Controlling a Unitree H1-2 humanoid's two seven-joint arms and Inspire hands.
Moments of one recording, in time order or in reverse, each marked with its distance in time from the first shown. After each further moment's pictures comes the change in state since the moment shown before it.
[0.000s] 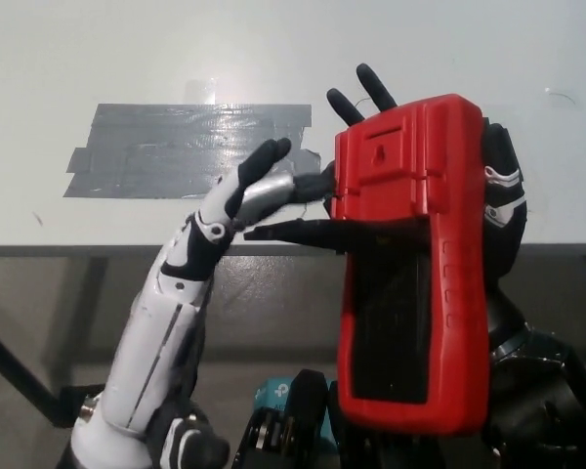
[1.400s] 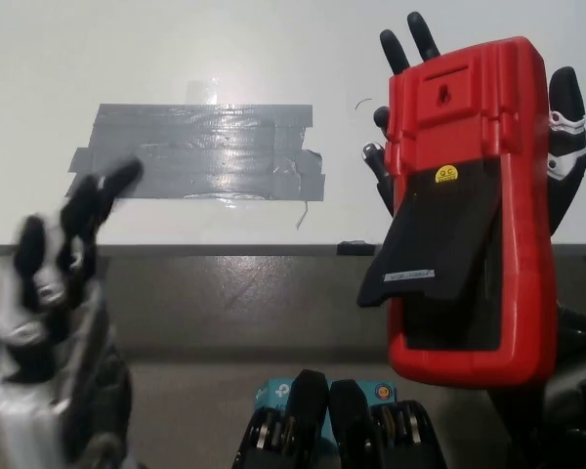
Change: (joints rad) left_arm 0.081 -0.166 0.106 0.009 0.138 -0.319 0.120; right_arm -0.063 0.010 -0.075 -0.031 0.165 -0.011 -0.165
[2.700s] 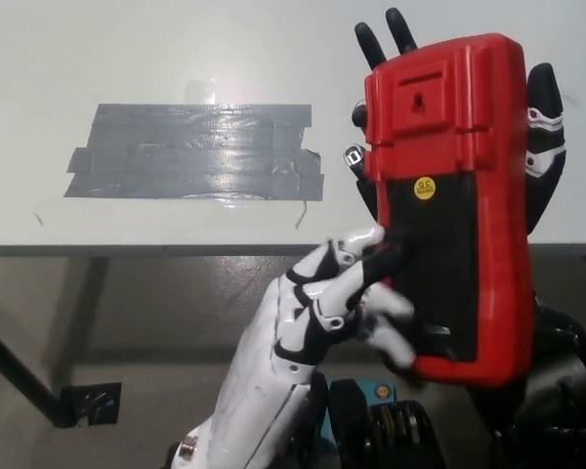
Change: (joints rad) left_arm 0.002 0.046 -0.241 0.175 0.058 -0.024 -0.047; right_arm -0.009 0.033 0.031 0.011 -0.028 -0.017 0.013
